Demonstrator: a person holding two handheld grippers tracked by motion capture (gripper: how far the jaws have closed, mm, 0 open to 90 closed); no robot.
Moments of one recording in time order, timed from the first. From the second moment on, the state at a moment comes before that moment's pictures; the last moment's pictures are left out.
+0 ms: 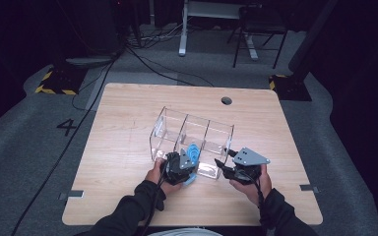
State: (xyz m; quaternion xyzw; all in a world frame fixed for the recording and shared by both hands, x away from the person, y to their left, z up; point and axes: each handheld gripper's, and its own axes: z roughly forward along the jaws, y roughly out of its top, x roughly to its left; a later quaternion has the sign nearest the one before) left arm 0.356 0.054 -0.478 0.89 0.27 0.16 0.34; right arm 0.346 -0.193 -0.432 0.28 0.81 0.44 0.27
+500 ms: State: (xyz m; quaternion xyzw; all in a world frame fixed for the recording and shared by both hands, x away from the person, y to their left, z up) left arm 0.357 0.049 -0.455 0.85 0.30 0.22 0.38; right arm 0.346 -0.191 -0.433 0.28 0.81 0.44 0.27
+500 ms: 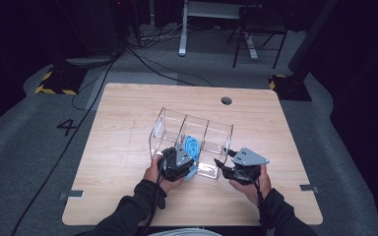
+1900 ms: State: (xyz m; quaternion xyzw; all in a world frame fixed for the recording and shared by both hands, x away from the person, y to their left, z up) left arm 0.362 0.046 -0.451 0.83 0.32 0.25 0.38; right arm 0.342 -0.185 -0.434 0.27 0.81 0.43 0.28
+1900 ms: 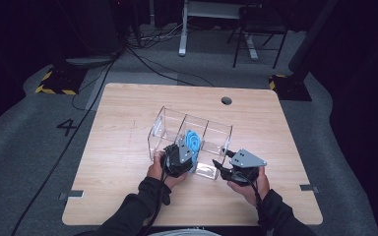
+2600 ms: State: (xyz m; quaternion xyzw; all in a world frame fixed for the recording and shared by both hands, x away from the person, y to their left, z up) left arm 0.359 0.061 -0.469 0.87 0.31 0.16 0.35; right arm 0.341 -0.183 -0.434 0.26 0.82 0.43 0.28
